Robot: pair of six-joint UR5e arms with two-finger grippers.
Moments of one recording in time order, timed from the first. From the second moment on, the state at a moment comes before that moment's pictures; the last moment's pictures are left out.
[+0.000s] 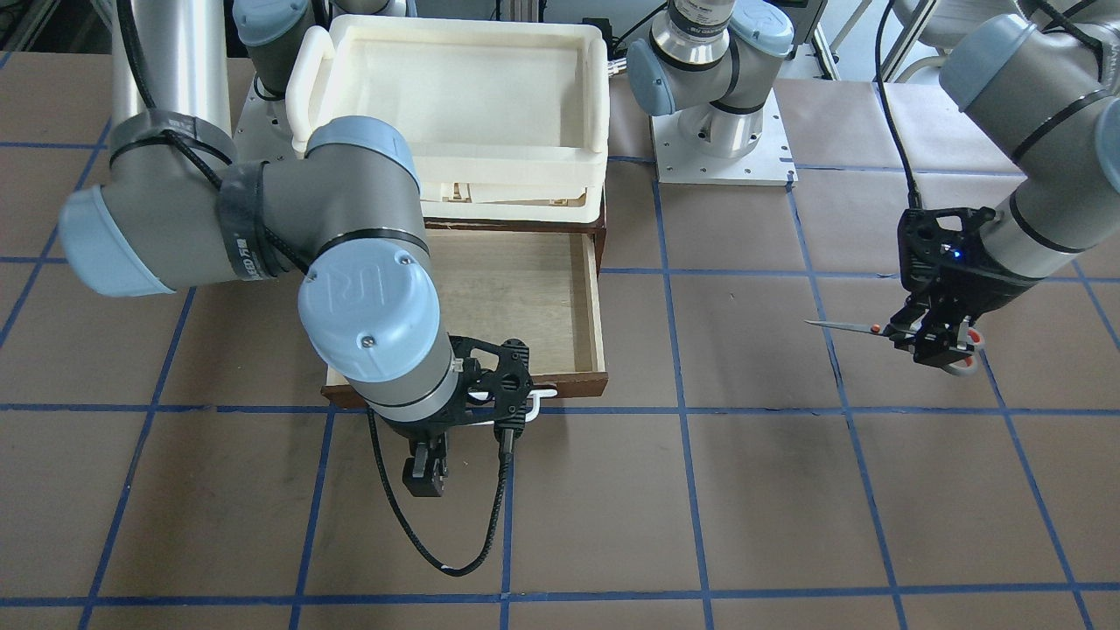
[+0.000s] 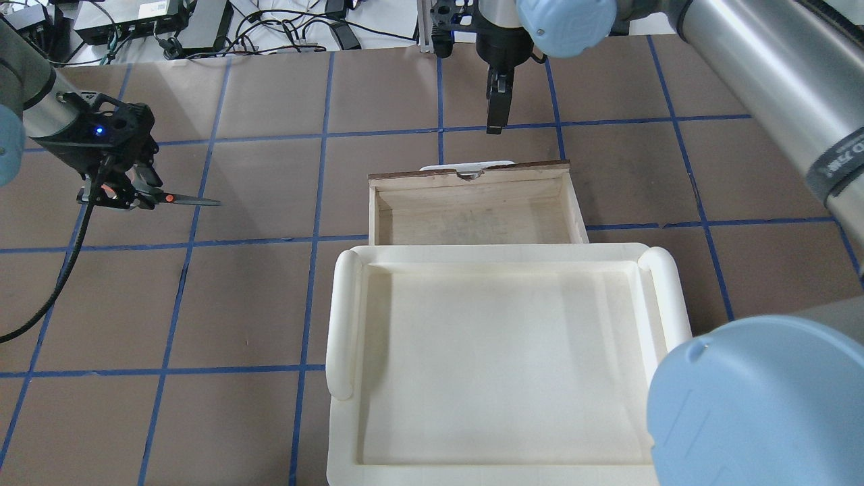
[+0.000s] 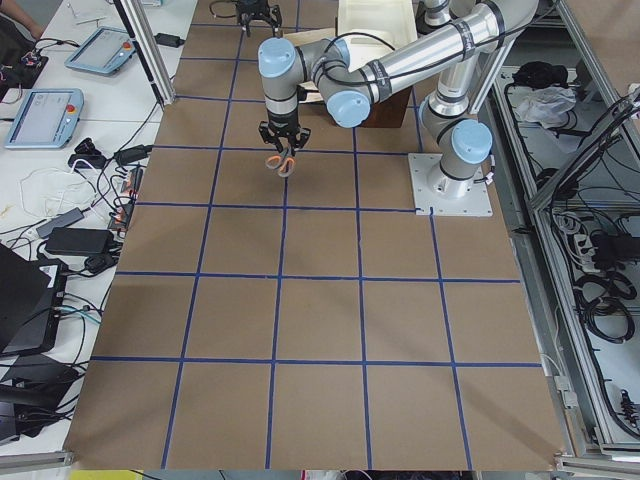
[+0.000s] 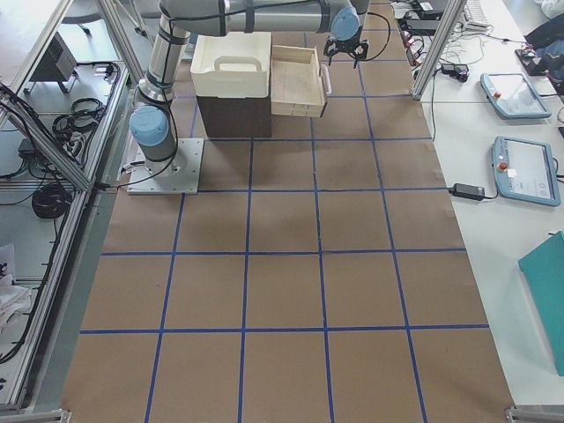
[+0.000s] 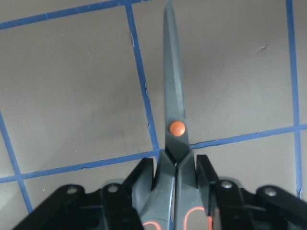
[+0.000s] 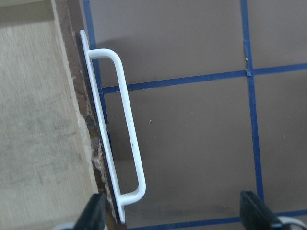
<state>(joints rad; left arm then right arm) -1.25 -1.67 -1.72 -1.35 1.54 2.05 1.76 -1.11 1.20 -1.67 -1.52 -1.20</state>
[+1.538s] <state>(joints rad) -1.90 -1.76 -1.62 -1.38 1.41 0.94 1.63 -1.62 1.53 -1.52 -1.52 -0.08</state>
